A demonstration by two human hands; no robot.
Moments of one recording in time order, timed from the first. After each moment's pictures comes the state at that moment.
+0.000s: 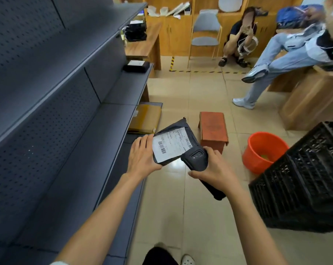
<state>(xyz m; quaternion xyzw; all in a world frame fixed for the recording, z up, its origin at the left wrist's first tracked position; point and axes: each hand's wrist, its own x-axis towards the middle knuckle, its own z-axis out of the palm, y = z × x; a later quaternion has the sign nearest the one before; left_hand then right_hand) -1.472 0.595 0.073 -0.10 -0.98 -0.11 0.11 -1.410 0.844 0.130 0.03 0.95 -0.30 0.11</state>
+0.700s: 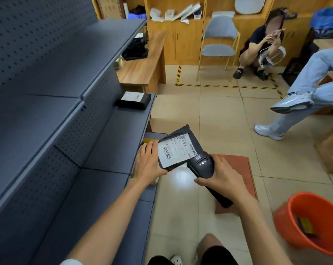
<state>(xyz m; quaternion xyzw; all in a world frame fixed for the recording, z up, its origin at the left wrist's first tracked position) -2.032 0.576 0.052 -0.08 -0.99 -0.12 0.07 -1.969 0.827 0.116 0.04 0.95 -0.29 0.13</state>
